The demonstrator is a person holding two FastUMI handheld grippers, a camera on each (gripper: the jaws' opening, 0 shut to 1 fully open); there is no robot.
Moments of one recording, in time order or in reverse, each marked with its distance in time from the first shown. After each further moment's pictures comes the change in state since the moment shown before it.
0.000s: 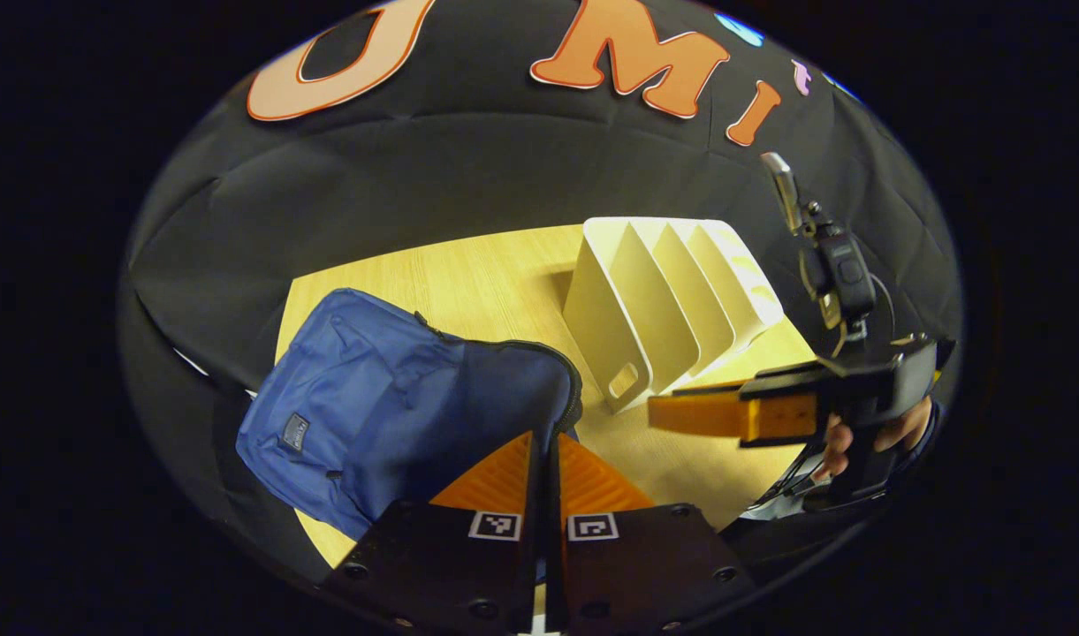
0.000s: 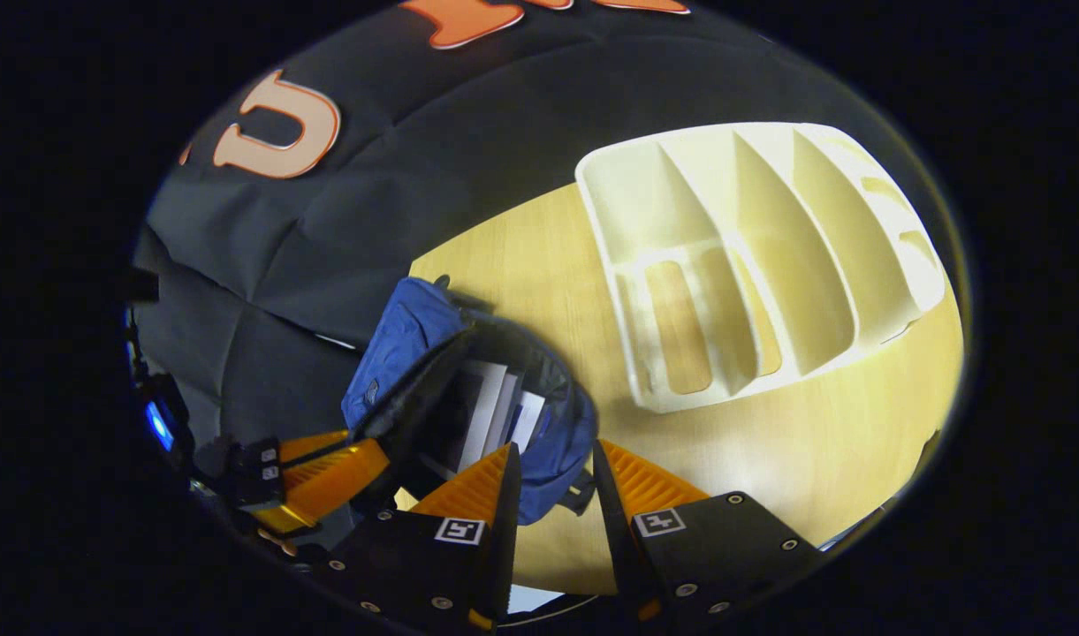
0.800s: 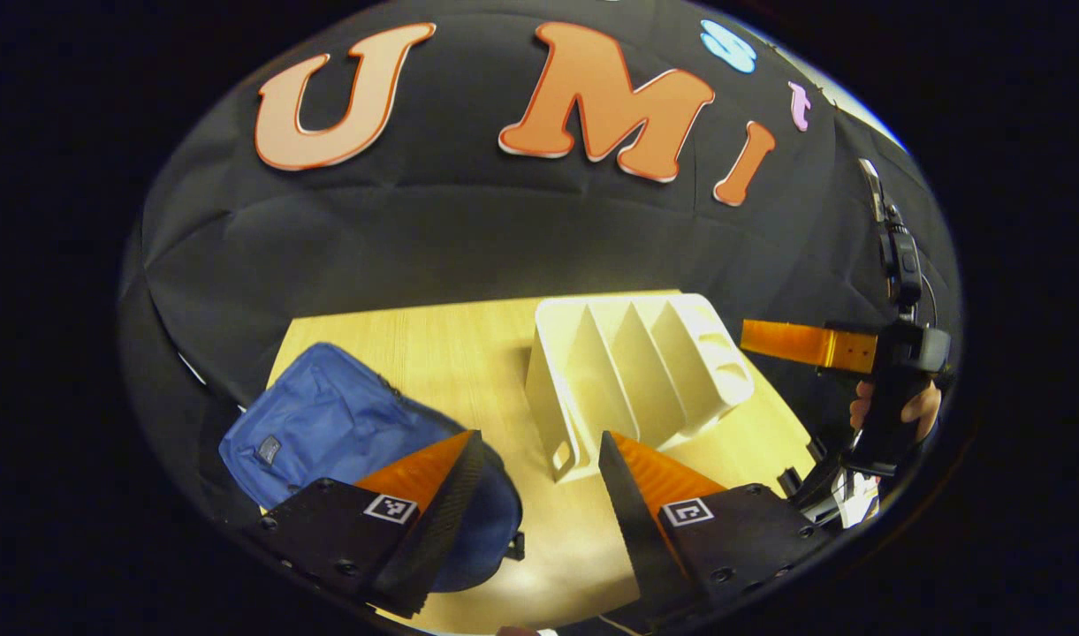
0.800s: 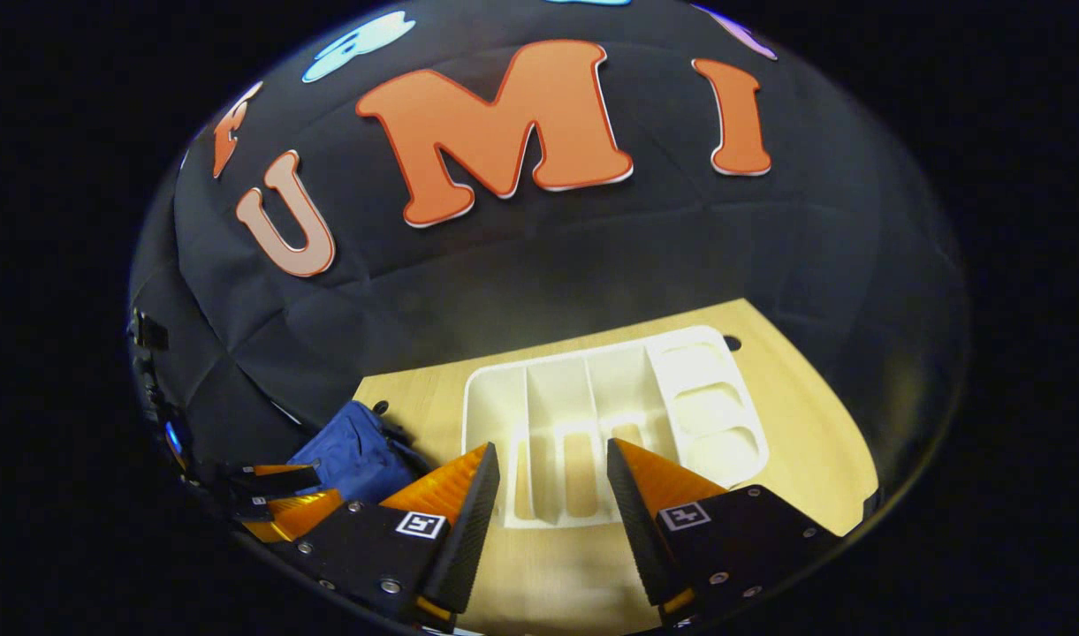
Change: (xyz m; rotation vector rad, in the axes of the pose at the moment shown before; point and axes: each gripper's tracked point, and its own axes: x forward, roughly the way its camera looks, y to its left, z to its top) left arm -0.023 -0.080 0.086 -0.046 -0.290 0.059; right arm -0.135 -0.100 0.146 -0.203 -0.522 -0.180
